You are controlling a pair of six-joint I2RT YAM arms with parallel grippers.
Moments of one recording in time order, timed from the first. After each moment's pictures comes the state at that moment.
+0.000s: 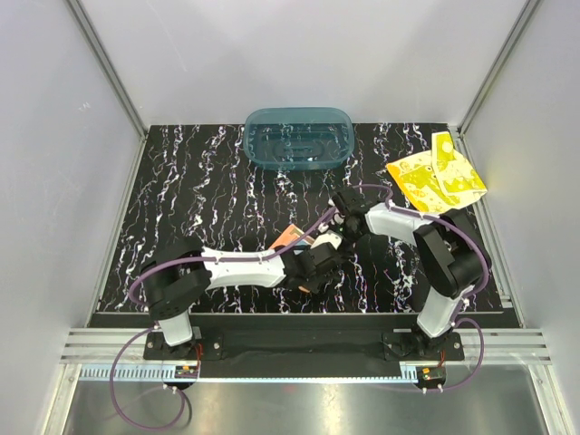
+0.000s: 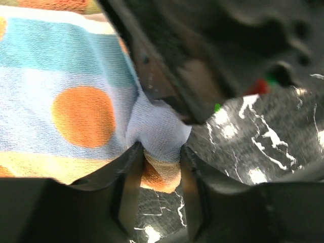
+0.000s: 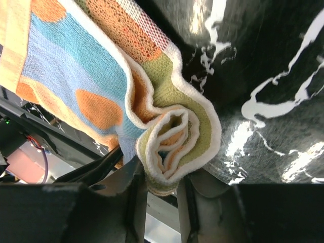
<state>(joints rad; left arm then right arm) -1.18 1.76 1.05 -0.38 -0.29 -0.52 0.54 1.76 1.00 -0.52 -0.45 0.58</state>
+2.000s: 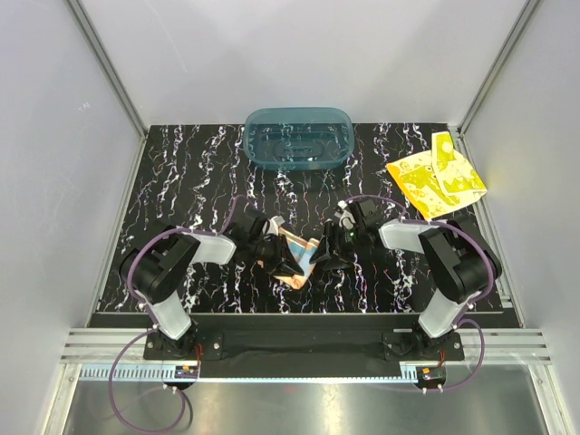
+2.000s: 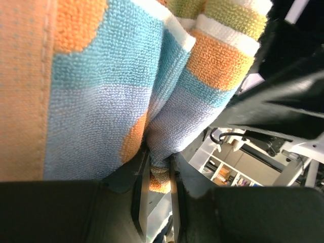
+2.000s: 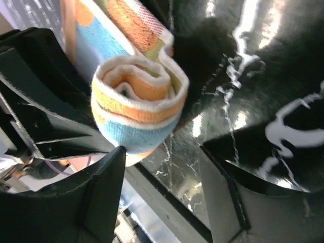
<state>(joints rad) -0.60 1.72 0.66 0.18 0.75 -0.96 0.46 1.69 0.77 -0.11 -0.68 0.68</state>
